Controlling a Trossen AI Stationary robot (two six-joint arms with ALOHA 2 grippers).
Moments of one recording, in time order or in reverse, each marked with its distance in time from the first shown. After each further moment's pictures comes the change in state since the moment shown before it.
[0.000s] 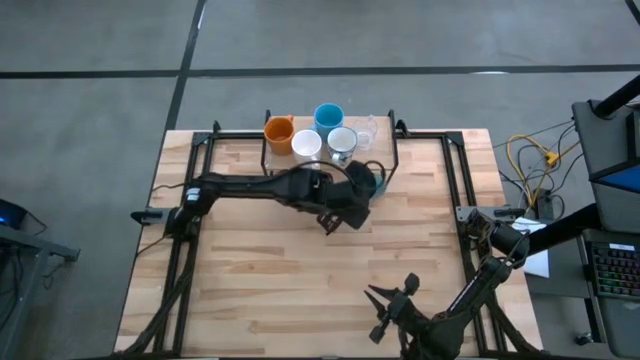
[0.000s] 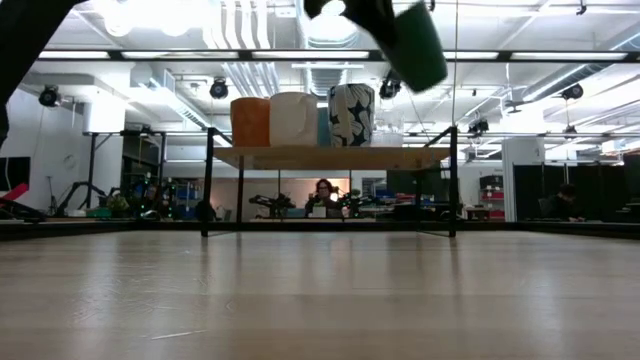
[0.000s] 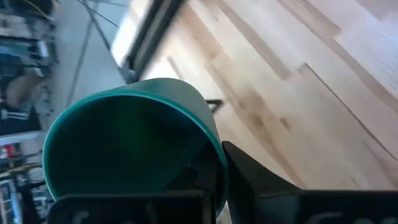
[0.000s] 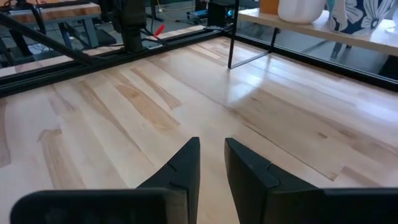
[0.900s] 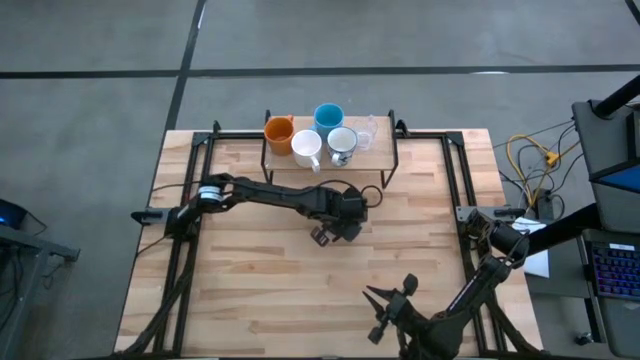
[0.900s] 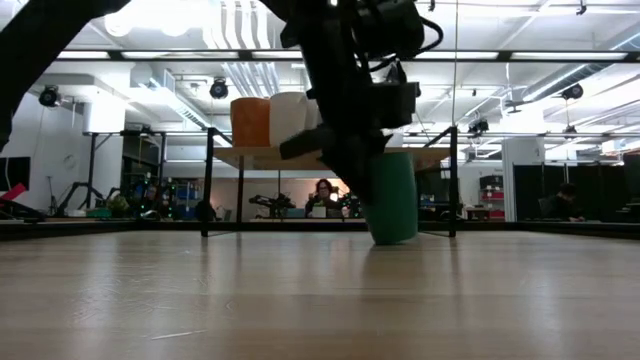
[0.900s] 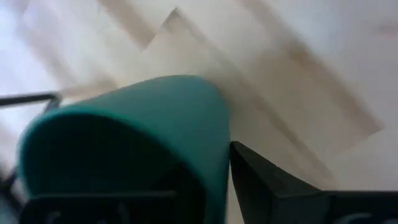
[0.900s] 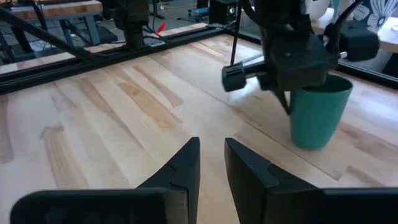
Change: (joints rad) left arm 0.062 0.088 -0.457 0.239 0.230 -0.041; right arm -0.002 0.001 0.000 0.038 -0.008 -0.041
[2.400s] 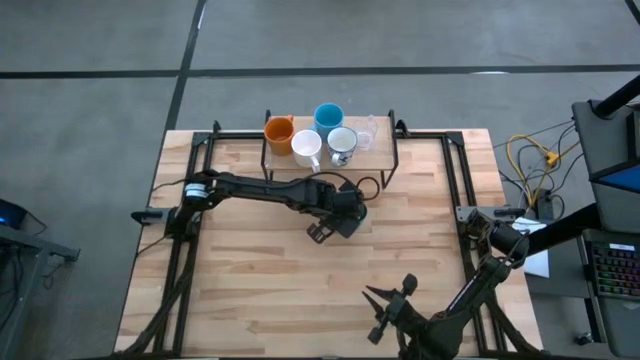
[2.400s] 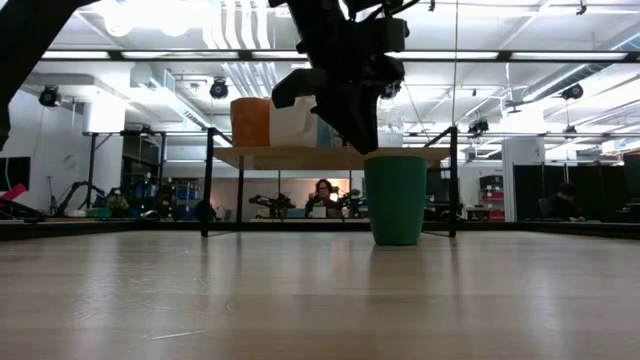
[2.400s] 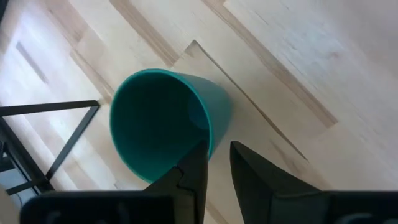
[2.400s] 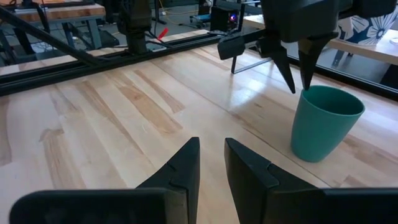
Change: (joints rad) left arm -0.007 -0.108 0.037 -0.076 0.033 0.002; right arm -0.004 0.001 0.000 0.014 0.026 -0.038
